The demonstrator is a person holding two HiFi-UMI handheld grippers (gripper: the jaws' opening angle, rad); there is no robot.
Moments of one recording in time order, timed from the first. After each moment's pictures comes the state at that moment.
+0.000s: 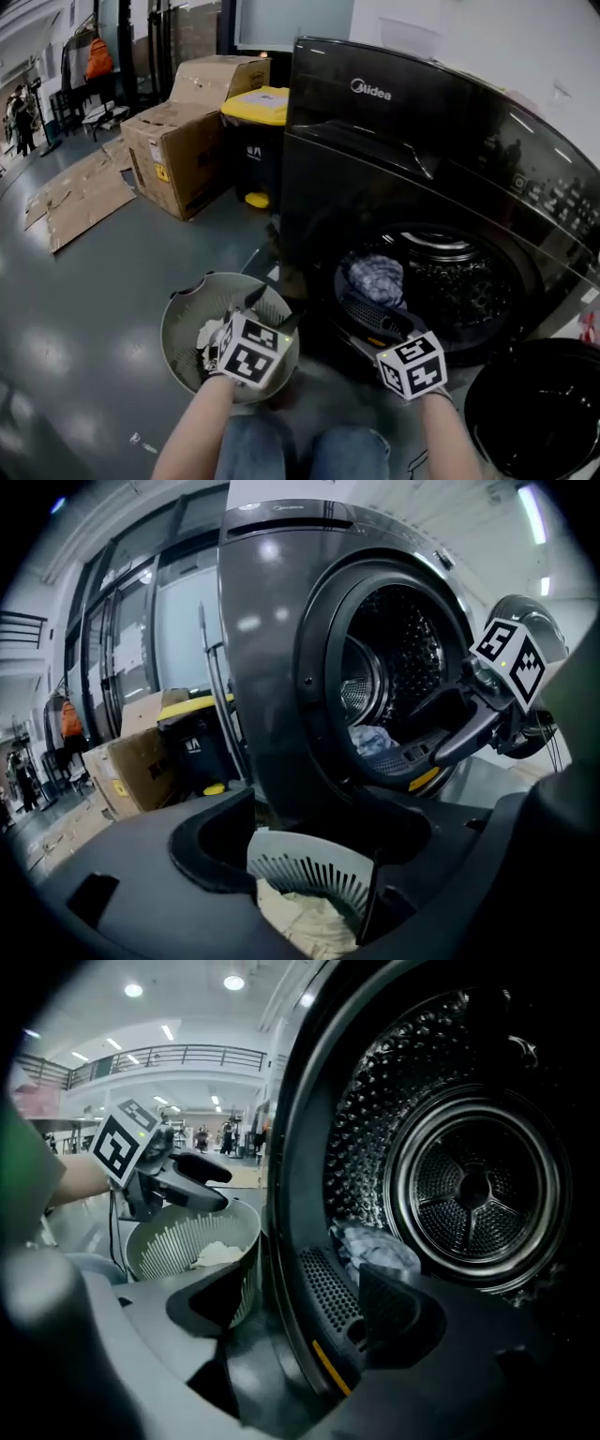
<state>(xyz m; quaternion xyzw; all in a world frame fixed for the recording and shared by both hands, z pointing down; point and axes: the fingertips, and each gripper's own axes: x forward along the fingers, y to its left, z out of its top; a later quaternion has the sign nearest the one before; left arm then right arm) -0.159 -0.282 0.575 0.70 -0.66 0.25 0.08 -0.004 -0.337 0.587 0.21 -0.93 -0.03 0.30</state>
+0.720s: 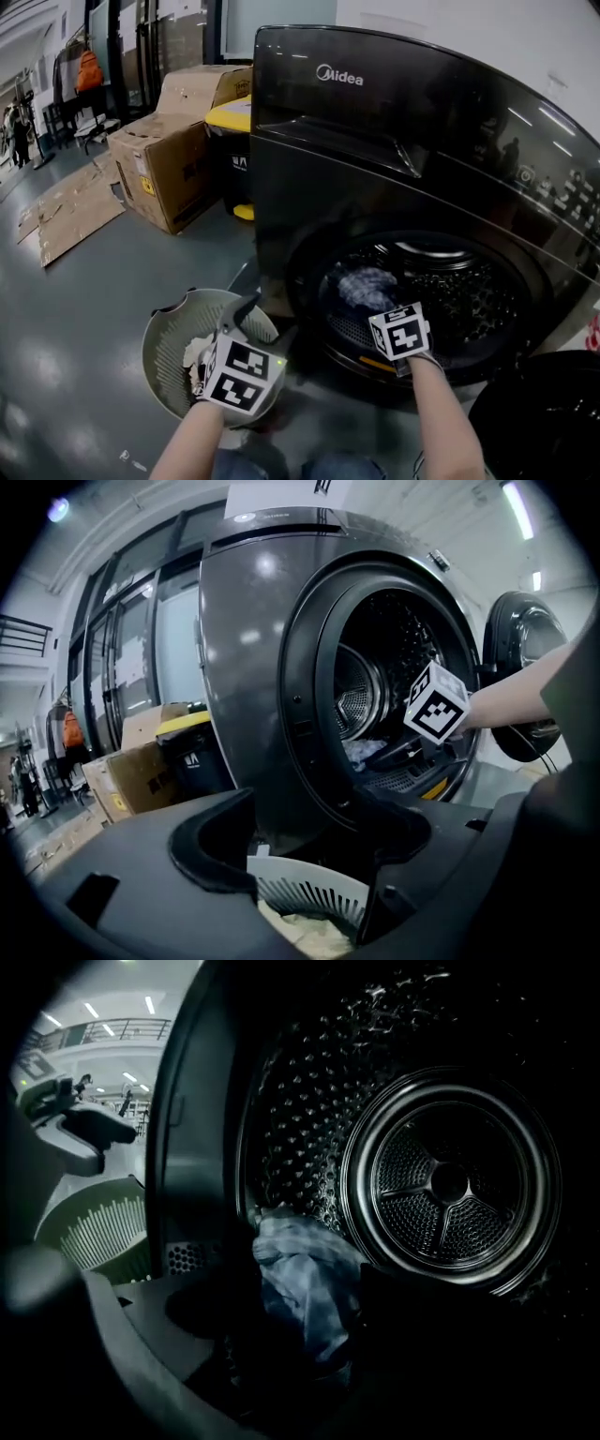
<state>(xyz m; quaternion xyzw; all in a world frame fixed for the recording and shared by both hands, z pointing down) -0.142 -0.305 0.560 0.71 -0.67 0.23 0.04 -0.010 -0.475 0.618 0.32 -0.89 -0.05 0.32</state>
